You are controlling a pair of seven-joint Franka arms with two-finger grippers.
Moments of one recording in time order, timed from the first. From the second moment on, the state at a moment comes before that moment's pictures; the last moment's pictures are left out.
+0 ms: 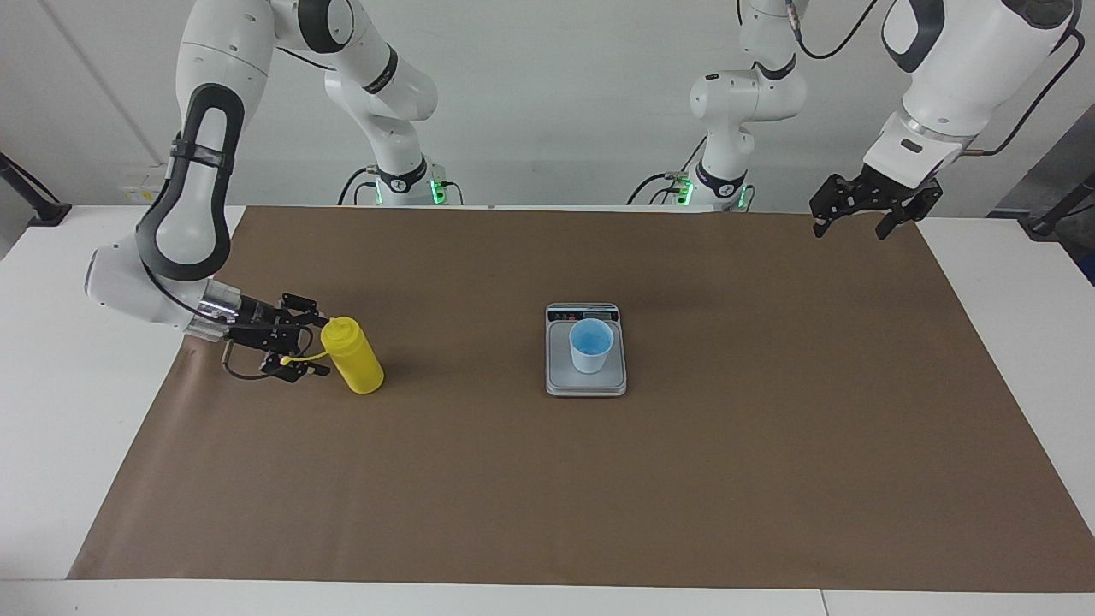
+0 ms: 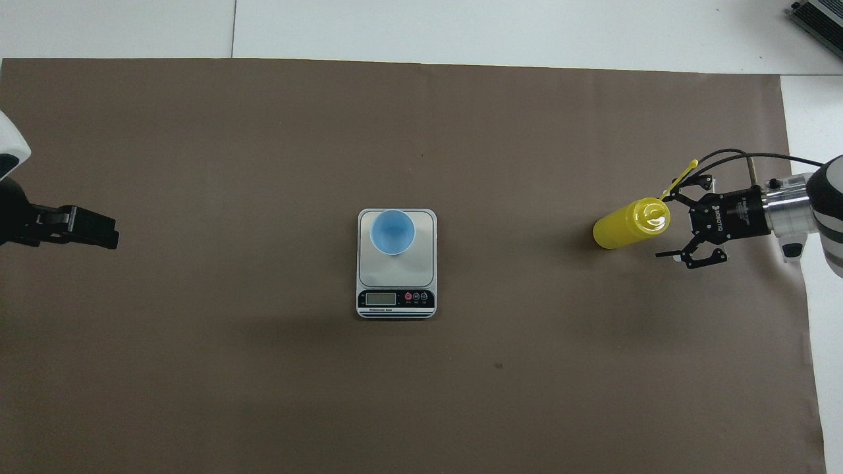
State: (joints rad) left arm -0.01 -0.06 -0.08 -1.65 -0.01 1.56 0.01; right arm -0.29 0.39 -0.02 -1.81 0.78 1.76 0.84
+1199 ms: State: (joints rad) left arm -0.01 -0.06 -0.07 -1.65 -0.01 1.58 0.01; right arm -0.24 0.40 -0.02 -1.84 0.85 1.80 0.85
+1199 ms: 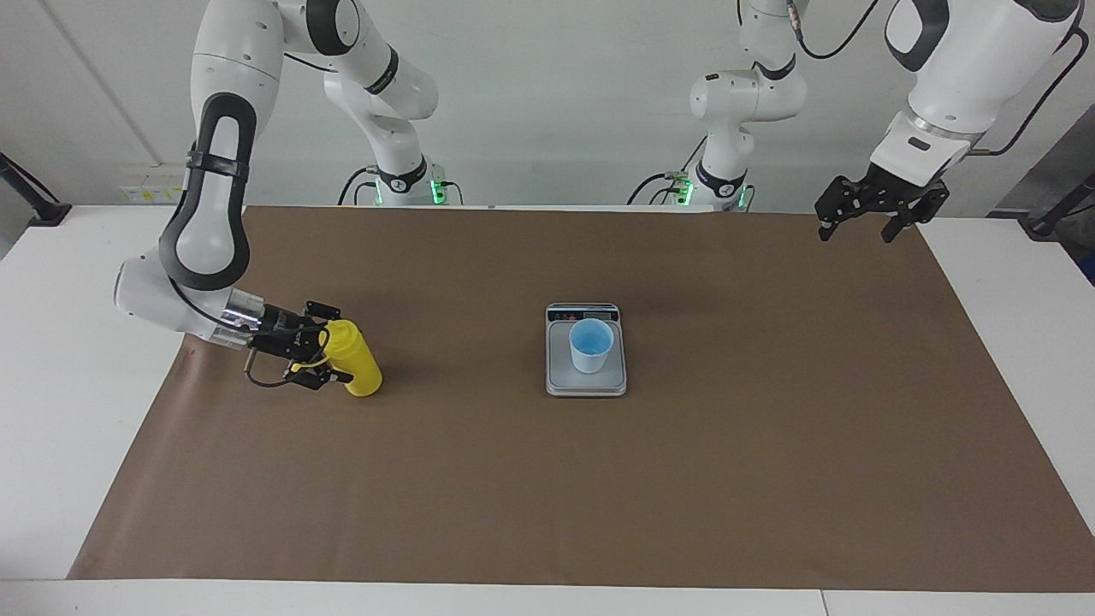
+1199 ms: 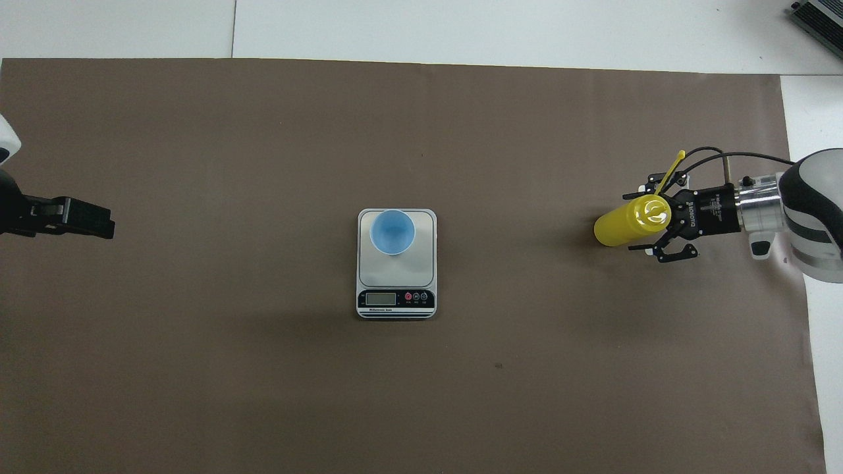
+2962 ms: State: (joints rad) left arm -0.01 -0.06 -0.07 -1.65 -0.01 1.58 0.01; right arm 0.12 0.23 -0.02 -1.83 0.62 2.07 1.45
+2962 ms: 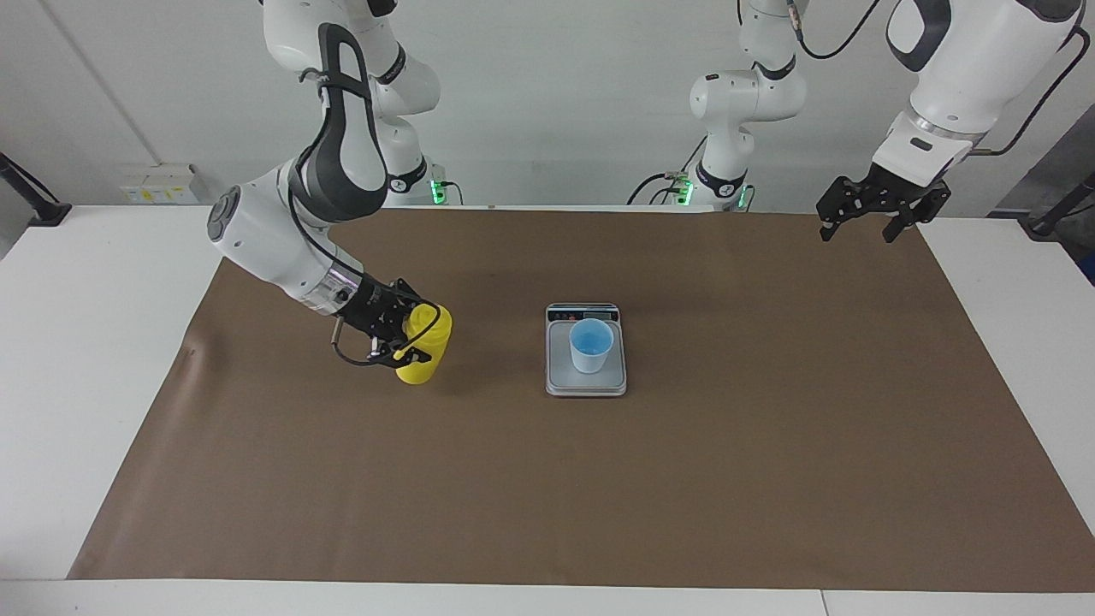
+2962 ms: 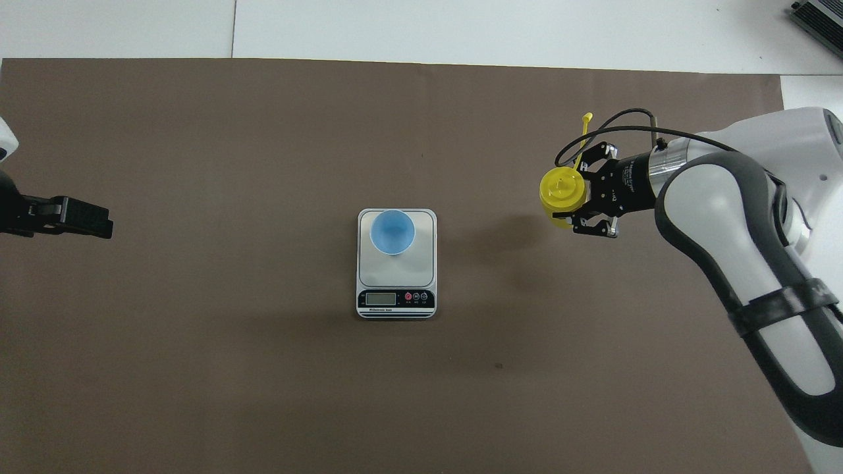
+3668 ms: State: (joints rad) left arm -0.01 -0.06 -0.07 -1.65 -0.01 1.58 0.01; right arm 0.39 0.23 -0.02 -1.82 0.23 2.34 1.89
